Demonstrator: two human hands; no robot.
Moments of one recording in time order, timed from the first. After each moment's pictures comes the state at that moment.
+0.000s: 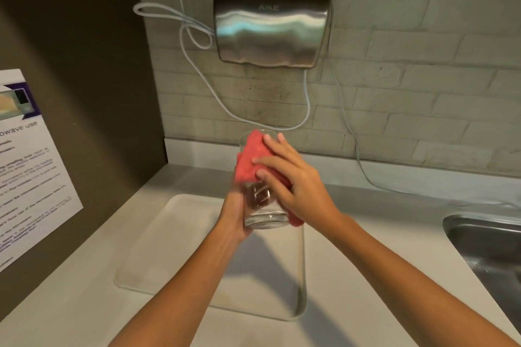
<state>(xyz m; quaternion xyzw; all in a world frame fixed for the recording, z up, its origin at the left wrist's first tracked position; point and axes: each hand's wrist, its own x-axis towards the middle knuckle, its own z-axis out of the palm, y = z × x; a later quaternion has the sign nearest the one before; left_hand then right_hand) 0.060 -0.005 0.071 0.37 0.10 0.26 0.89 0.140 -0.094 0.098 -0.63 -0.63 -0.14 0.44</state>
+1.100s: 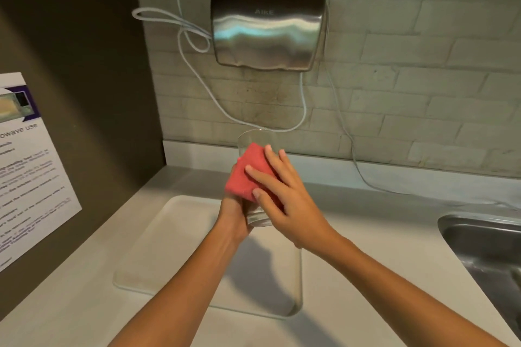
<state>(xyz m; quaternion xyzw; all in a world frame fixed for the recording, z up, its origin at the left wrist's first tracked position) 0.057 -0.012 0.071 0.40 0.12 0.25 0.87 0.116 -0.109 0.082 -0.66 -0.61 -0.08 0.43</state>
